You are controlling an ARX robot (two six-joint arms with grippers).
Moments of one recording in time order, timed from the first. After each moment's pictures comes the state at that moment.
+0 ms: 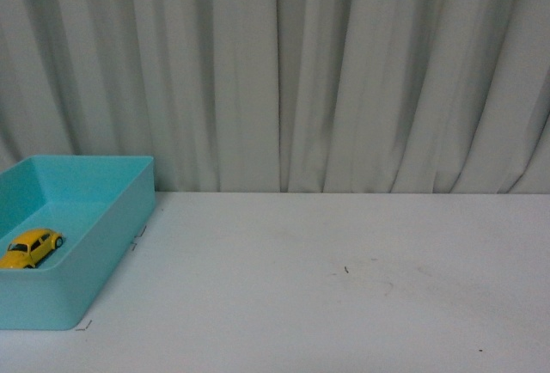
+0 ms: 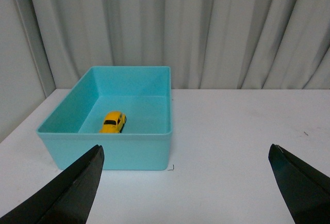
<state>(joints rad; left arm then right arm) 0.00 0.01 0.01 0.00 0.00 0.00 0.00 0.00 0.01 0.00 0.00 -0.01</state>
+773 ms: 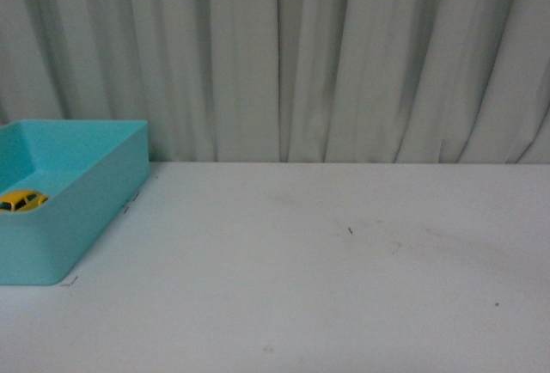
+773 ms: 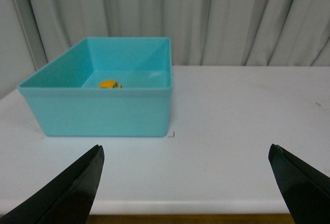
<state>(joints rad) 0.00 0.01 0.01 0.00 0.00 0.00 0.00 0.00 0.01 0.00 0.00 -0.01</state>
